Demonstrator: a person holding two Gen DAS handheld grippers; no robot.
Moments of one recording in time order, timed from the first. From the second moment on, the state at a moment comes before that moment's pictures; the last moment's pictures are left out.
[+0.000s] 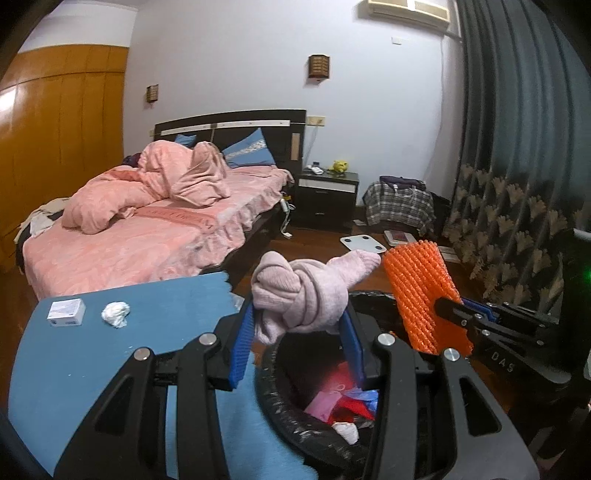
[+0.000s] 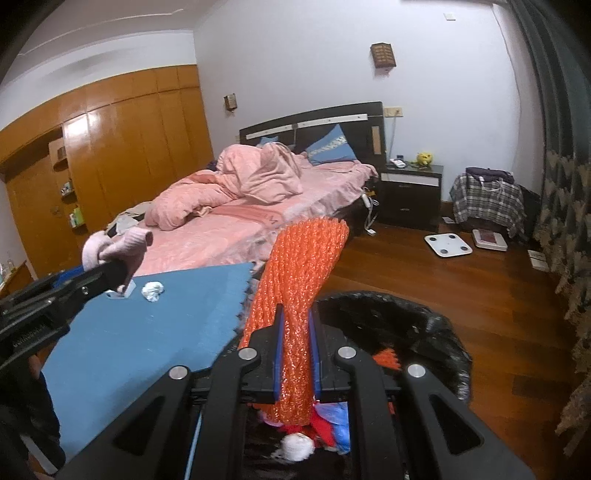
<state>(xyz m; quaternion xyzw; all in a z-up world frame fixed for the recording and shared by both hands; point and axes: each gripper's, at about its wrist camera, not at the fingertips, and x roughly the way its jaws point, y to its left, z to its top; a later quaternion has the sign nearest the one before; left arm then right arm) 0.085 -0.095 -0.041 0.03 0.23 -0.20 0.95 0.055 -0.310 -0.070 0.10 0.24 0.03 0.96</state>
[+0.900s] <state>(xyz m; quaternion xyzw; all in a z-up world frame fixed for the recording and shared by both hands) 0.131 -0.155 -0.107 0.05 0.29 -0.25 0.92 0.078 -0.355 -0.128 0.10 0.31 -0.02 0.94</state>
